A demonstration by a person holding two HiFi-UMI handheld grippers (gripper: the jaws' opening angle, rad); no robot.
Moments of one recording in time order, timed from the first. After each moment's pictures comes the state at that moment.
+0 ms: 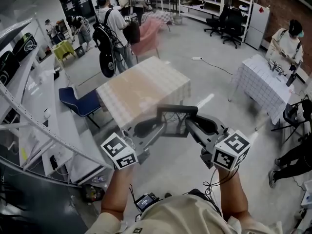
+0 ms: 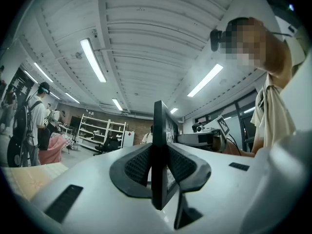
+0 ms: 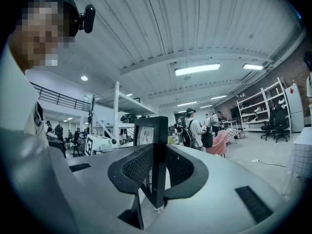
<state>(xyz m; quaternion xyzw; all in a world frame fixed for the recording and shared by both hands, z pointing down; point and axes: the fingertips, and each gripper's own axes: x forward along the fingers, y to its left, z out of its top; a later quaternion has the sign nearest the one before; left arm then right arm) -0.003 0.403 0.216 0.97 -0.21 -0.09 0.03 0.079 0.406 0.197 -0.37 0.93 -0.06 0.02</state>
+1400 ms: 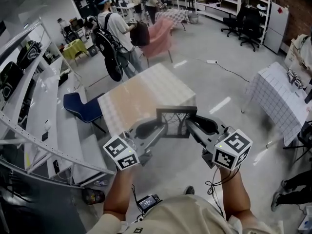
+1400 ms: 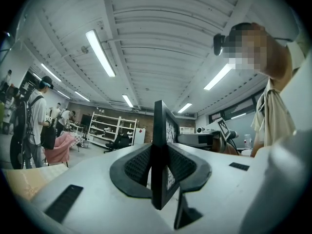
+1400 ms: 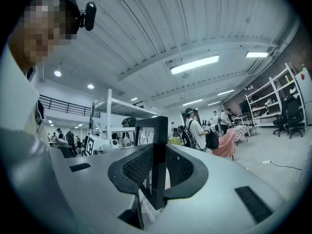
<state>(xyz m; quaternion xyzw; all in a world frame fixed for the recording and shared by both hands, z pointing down) 0.117 0.206 0.220 0.96 -0.27 -0.07 0.04 0.199 0.199 0.202 -0.31 0.95 -0.07 0.03</state>
